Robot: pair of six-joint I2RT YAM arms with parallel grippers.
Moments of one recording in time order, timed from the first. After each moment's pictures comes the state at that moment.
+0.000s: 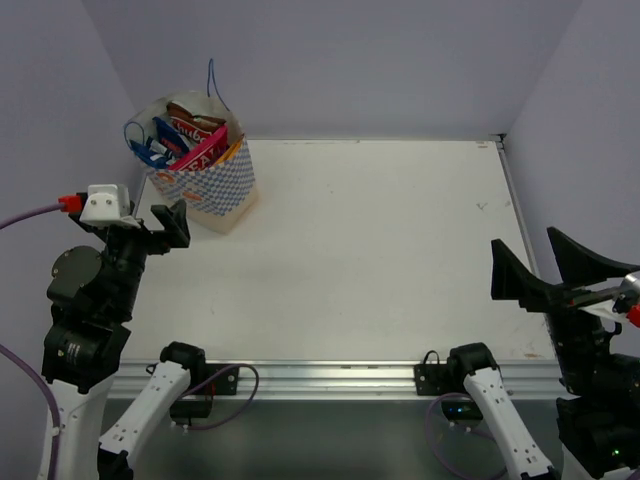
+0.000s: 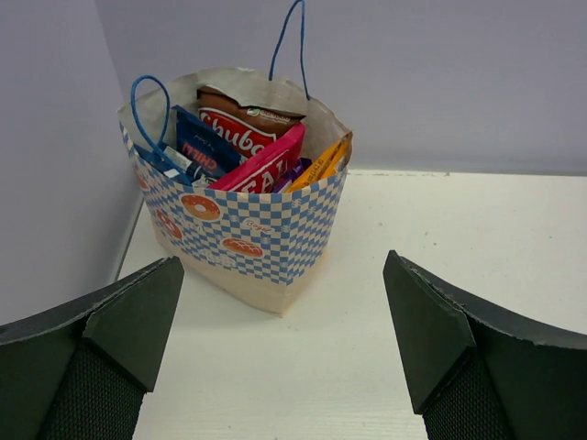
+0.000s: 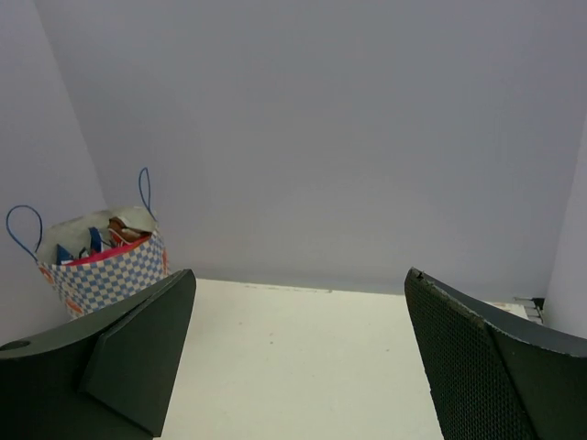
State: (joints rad) left arm -0.26 0.56 1.20 -0.62 -0.23 -0.08; right arm 0.21 0.31 1.25 -0.54 -0.02 0.14
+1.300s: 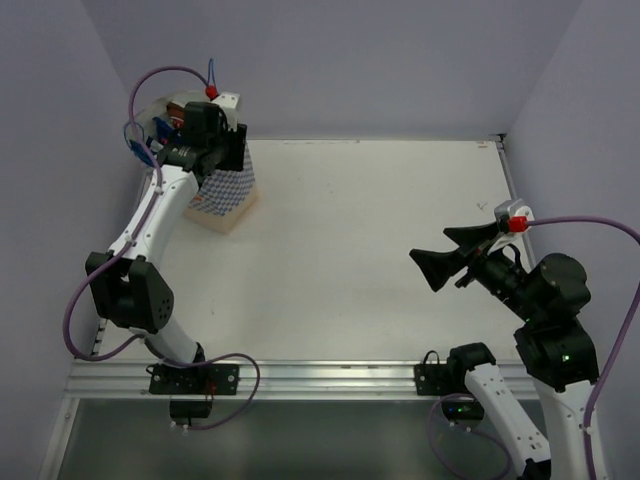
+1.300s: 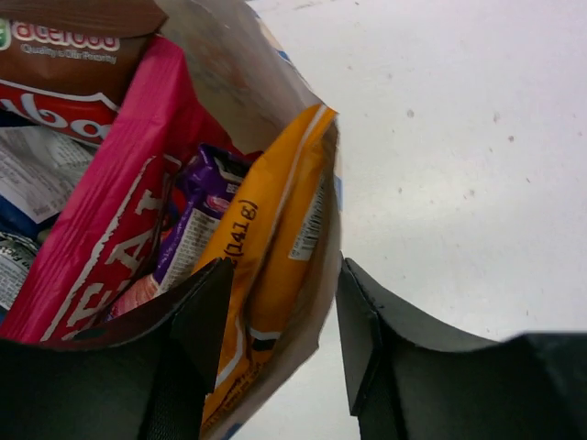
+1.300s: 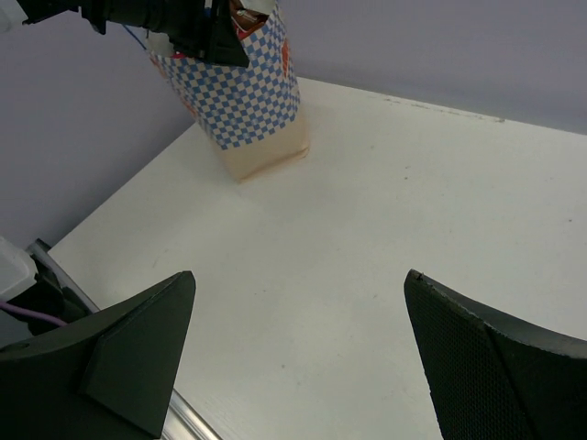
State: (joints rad) left arm -0.18 1.65 1.61 -0.58 -0.05 0.01; right arm 0.21 0.49 1.04 -0.60 -0.46 0.23
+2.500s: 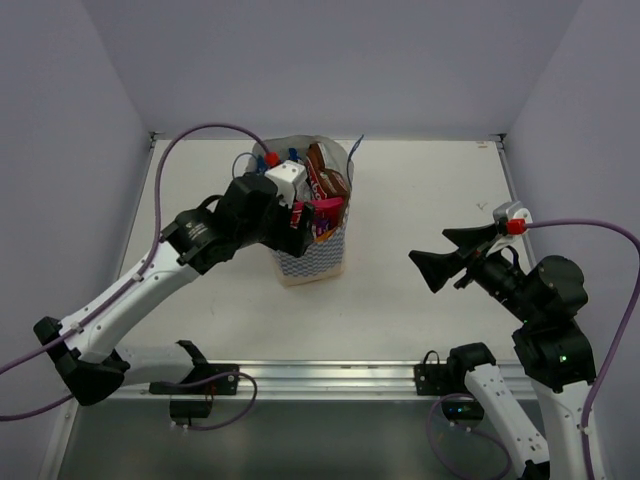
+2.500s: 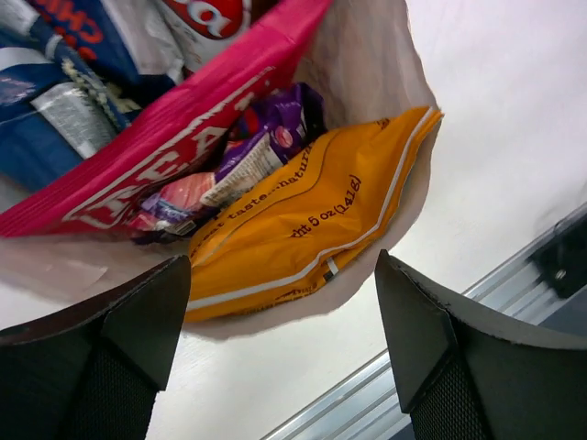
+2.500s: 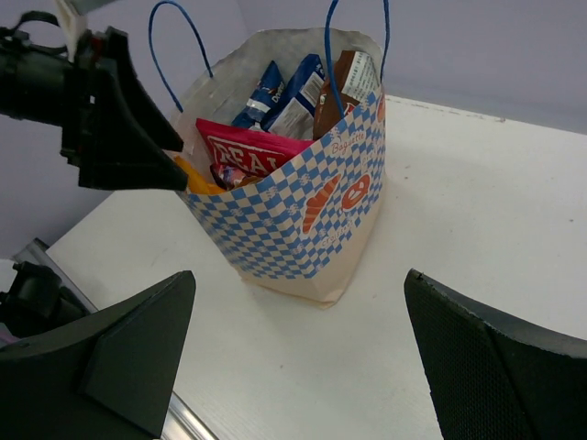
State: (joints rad) left arm -0.80 1.26 1.39 -0.83 -0.06 -0.24; right arm 0.21 0.48 1.01 -0.58 -0.46 0.24
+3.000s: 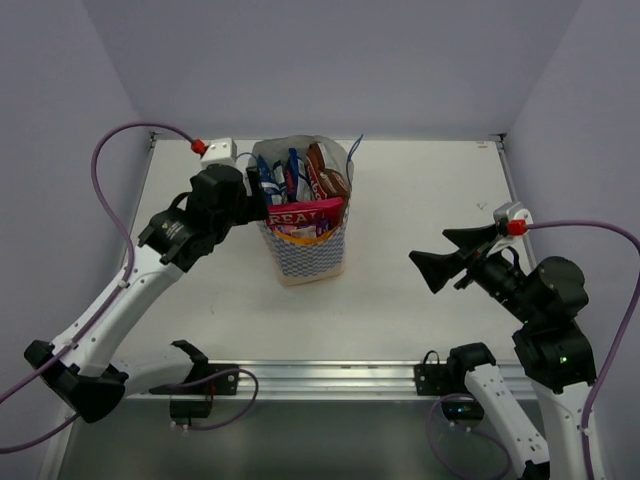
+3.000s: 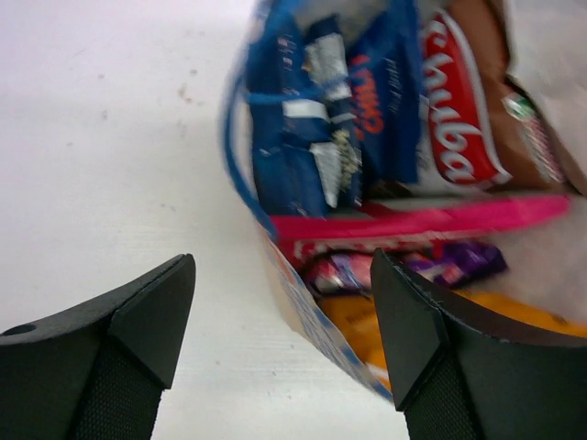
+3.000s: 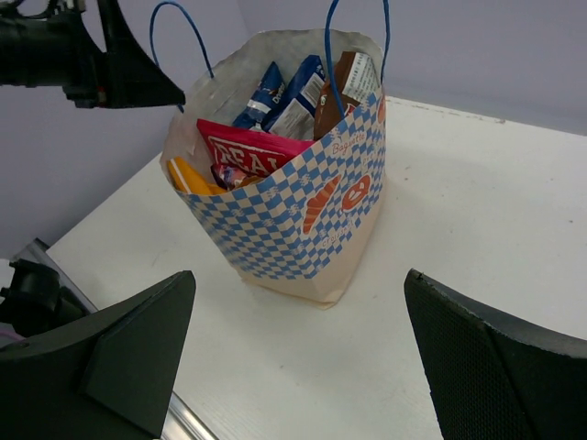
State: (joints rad) left arm -0.65 1.12 1.33 -0.78 -0.44 -0.52; right arm 0.21 0.48 1.01 -0.58 -0.46 0.24
